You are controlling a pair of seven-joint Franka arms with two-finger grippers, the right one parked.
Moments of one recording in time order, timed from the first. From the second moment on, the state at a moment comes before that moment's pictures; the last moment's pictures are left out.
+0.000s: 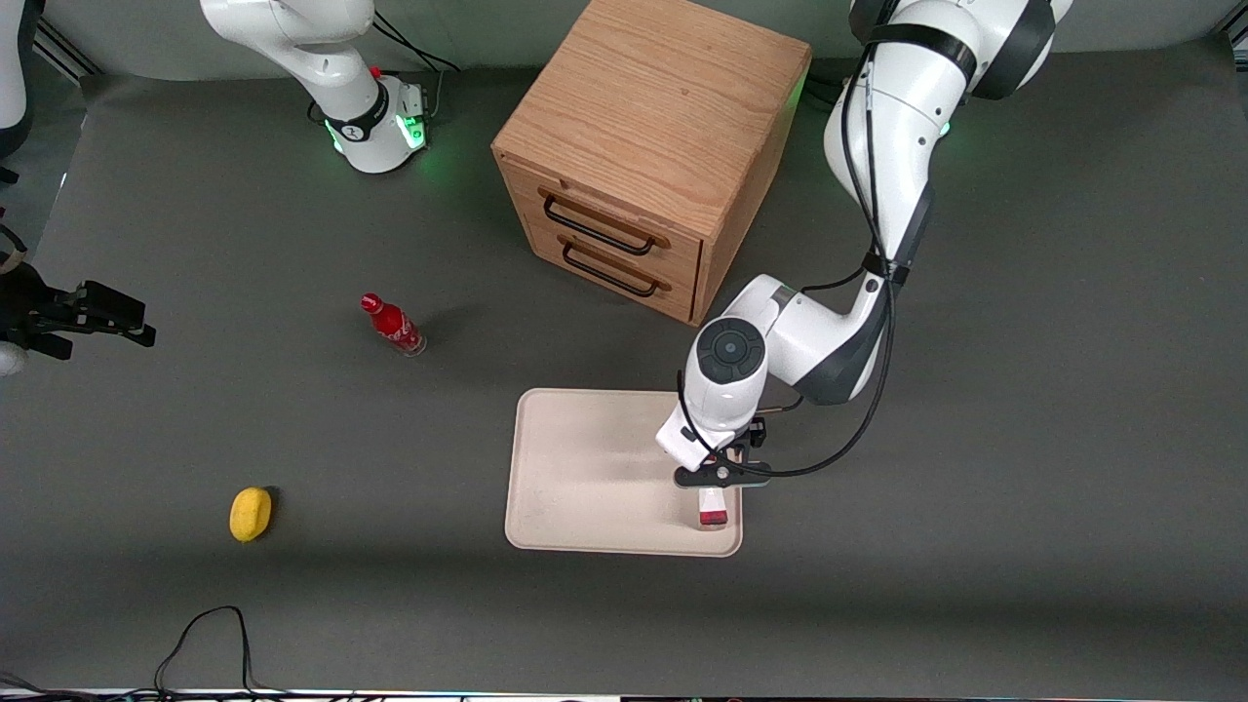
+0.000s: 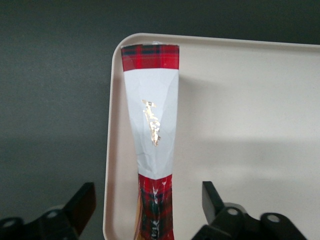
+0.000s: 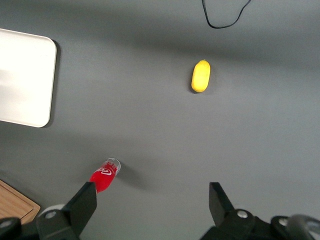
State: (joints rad) arm -0.54 0.83 -0.05 -1.27 0.12 2.20 -0.68
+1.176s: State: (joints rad) arm -0.16 0.17 -0.03 -1.68 0.08 1.80 -0.26
